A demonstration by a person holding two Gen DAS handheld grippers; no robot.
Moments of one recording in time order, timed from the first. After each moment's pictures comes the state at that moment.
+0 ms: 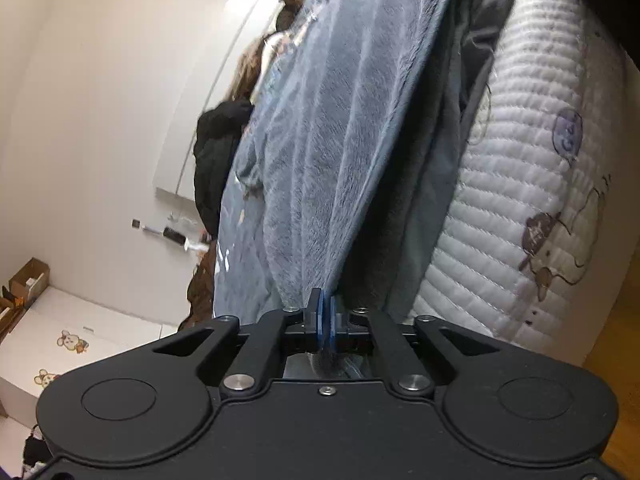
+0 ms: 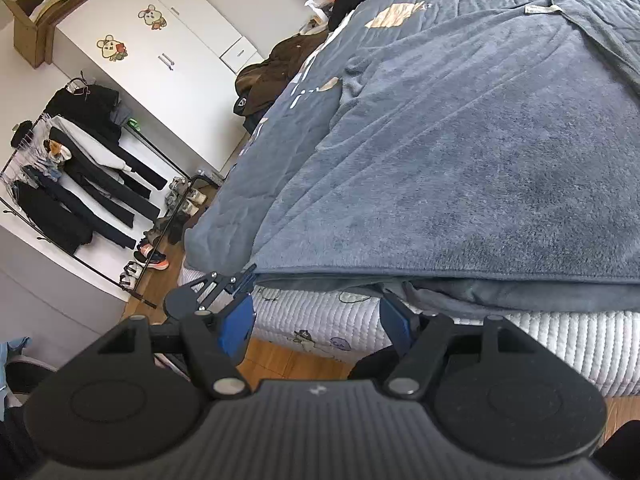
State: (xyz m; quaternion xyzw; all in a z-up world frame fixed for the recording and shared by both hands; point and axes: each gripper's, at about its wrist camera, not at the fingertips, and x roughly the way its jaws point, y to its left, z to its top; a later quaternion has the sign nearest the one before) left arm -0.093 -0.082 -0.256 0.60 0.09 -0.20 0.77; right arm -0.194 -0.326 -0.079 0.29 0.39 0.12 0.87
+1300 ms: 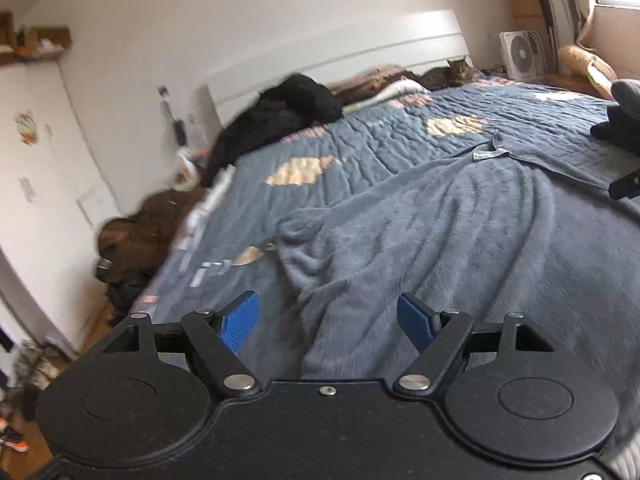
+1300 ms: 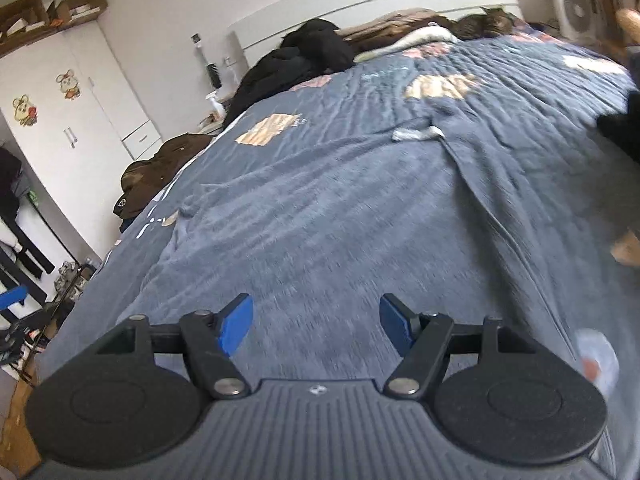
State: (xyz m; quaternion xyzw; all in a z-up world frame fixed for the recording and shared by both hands) left arm 0.080 -0.193 -0.061 0.22 0.22 -0.22 0.93; right arm -0.062 -0.511 -0.106 0.21 0.30 -0.04 0.93
